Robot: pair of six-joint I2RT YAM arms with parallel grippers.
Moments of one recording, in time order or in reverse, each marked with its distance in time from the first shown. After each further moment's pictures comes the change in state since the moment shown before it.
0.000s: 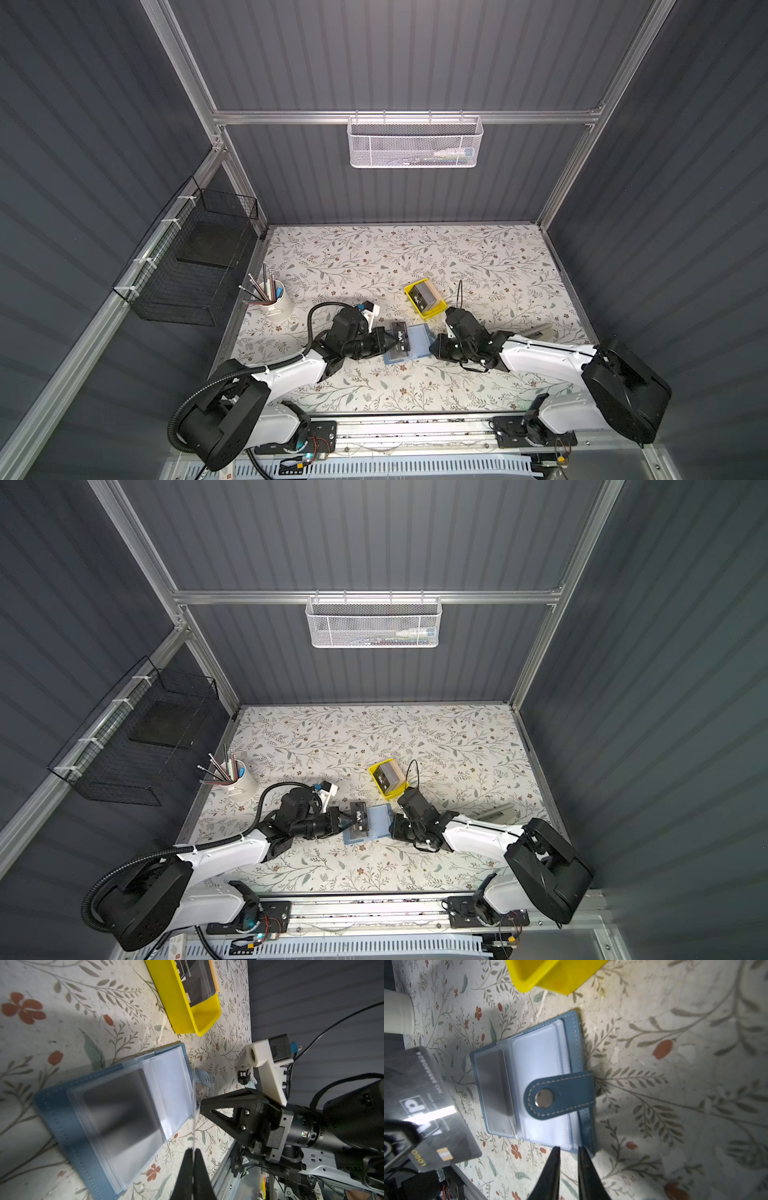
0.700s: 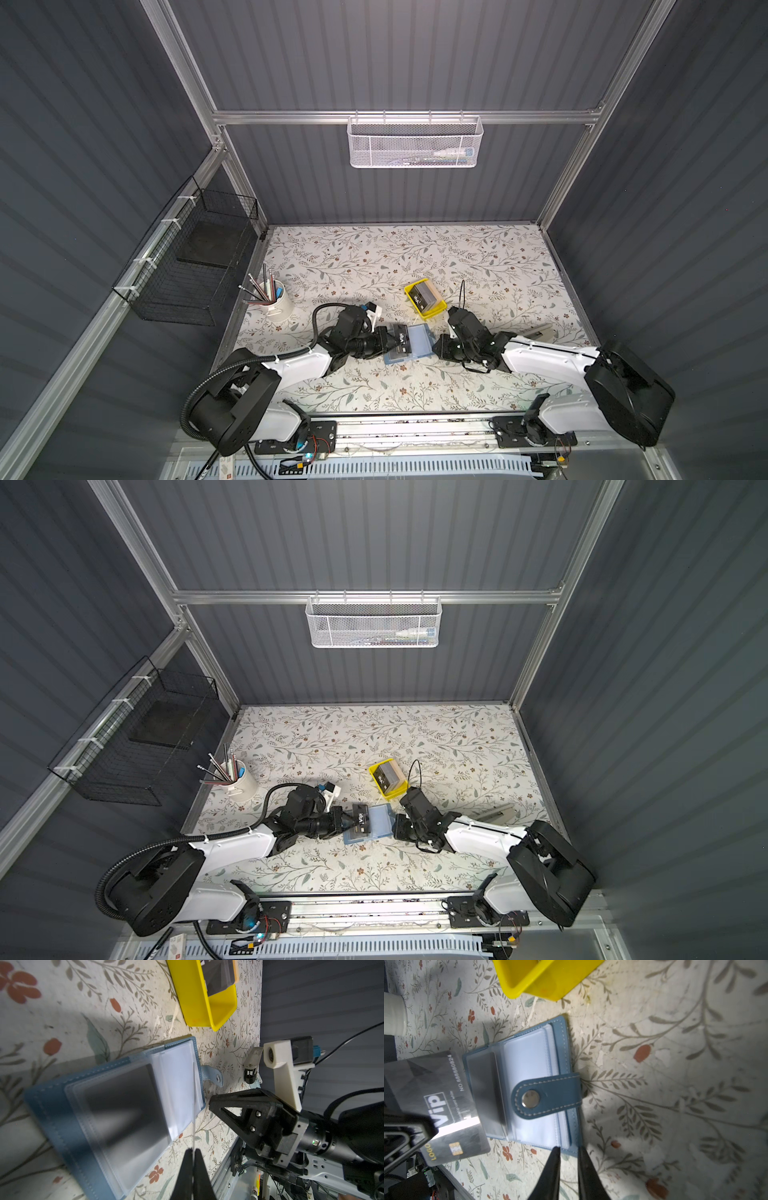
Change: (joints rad) left arm 0.000 0.078 0.028 -0.009 0.014 -0.038; right arm -0.014 0.000 -0.008 -0.009 0.025 -0.027
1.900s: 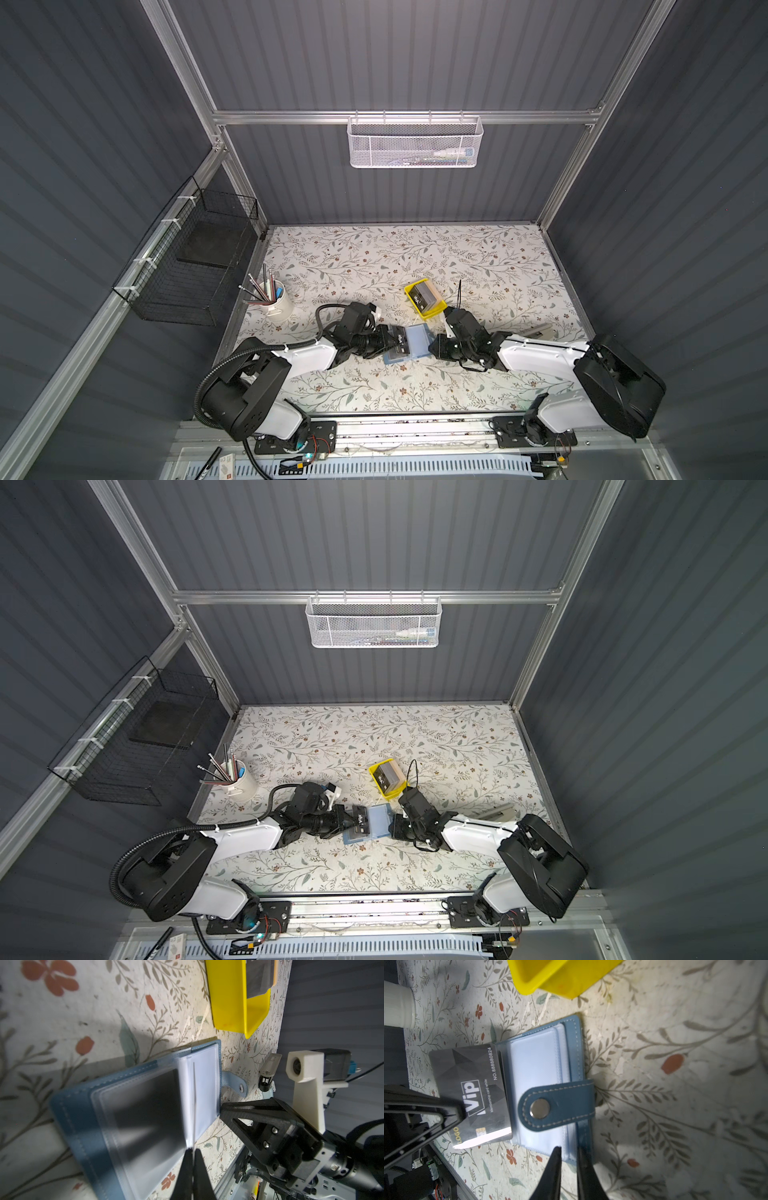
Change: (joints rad) left arm 0.013 0.089 0.064 -0.087 -0.016 -0.021; right arm -0.004 0.045 -0.002 0.074 -0.035 -0.023
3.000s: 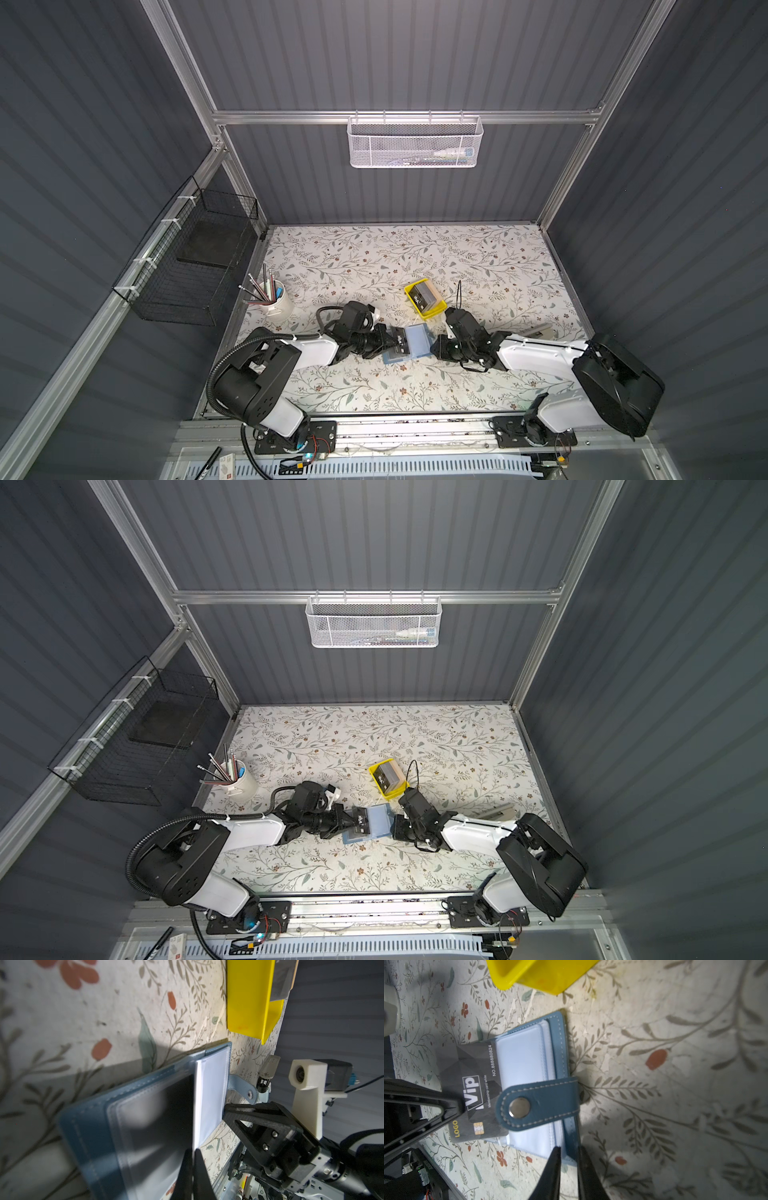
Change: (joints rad) left arm 0.039 0.079 0.000 0.054 0.090 -0.031; right arm 0.000 0.009 0.000 -0.022 0.011 -0.002
